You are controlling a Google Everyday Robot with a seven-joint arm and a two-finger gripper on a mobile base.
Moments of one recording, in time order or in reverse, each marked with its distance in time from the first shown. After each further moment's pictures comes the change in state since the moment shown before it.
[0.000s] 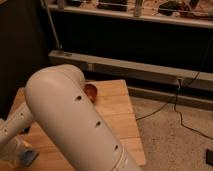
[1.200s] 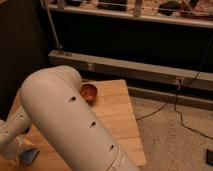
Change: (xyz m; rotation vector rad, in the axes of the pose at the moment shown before) arm -0.005 -0.016 0.012 0.041 -0.026 -0.017
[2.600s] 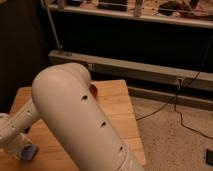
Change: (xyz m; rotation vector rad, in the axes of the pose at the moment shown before) arm -0.012 -0.024 -0.031 -0.021 -0.064 -0.060
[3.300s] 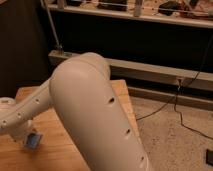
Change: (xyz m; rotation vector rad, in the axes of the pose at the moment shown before) arm 0.005 -0.068 -0.062 0.091 -0.022 0.017
